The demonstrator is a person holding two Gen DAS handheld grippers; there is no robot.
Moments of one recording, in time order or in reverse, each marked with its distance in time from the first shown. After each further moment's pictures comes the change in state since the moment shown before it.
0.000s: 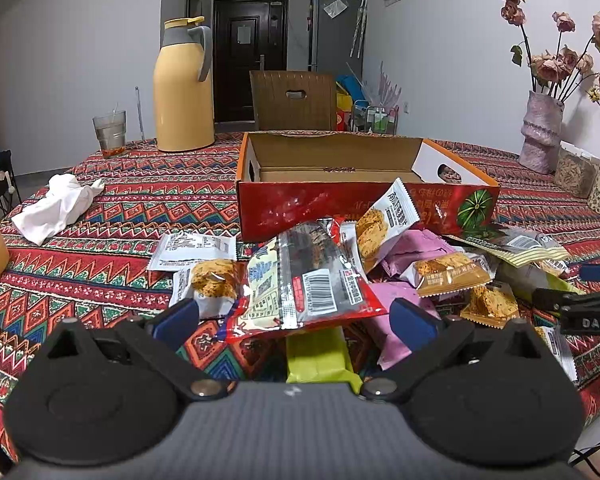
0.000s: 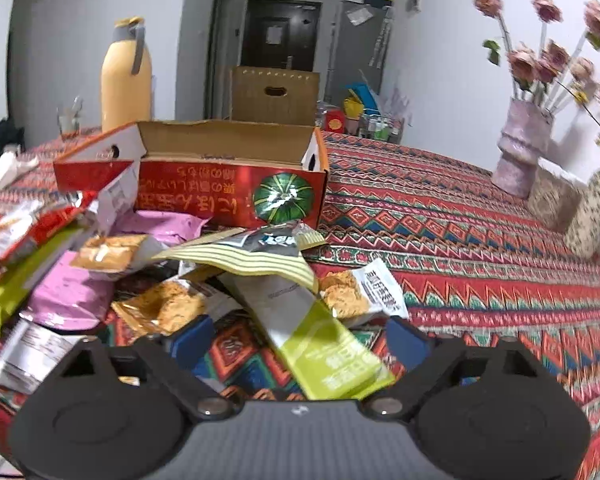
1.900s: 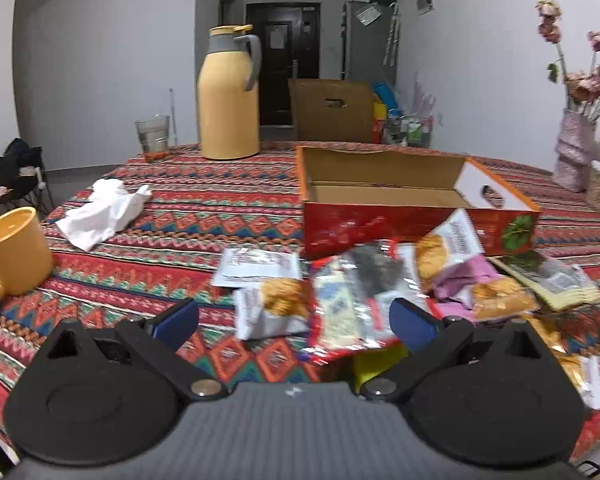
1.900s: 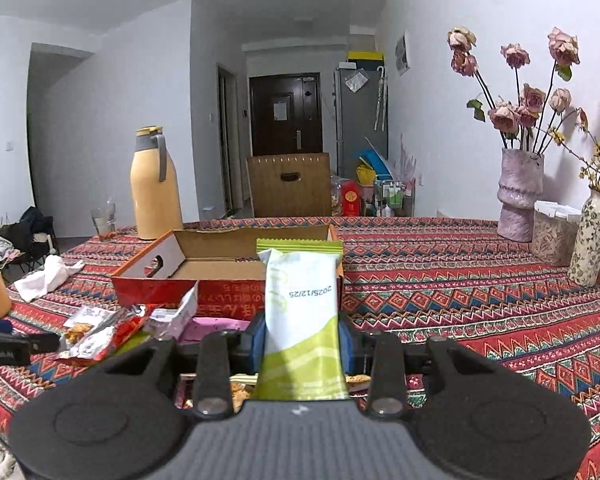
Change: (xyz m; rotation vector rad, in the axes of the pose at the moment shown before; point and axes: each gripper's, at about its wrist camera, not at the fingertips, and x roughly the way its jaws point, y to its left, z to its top) left arm -0.007 0.041 0.018 -0.044 -0.006 0.101; right arm -0.083 -0.013 0.022 0.160 -0.231 0.087
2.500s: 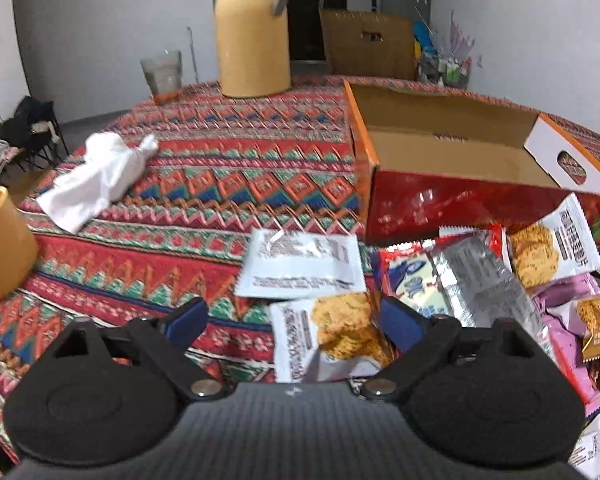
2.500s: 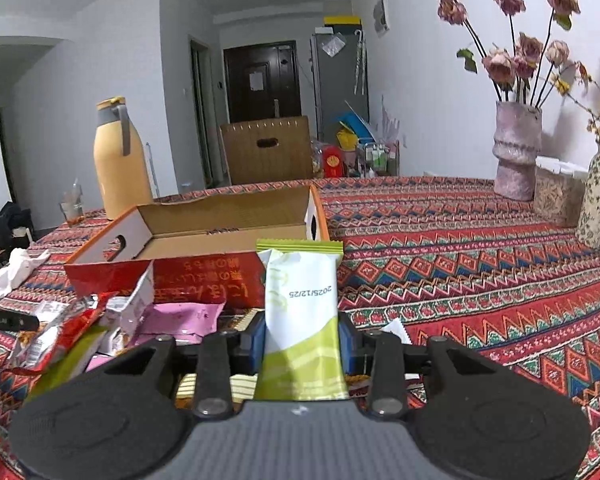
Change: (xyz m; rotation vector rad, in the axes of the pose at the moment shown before) left arm 0.099 0.023 0.025 -0.004 0.216 0.065; right arm 0.070 -0.008 -0.010 0.062 0.098 -0.047
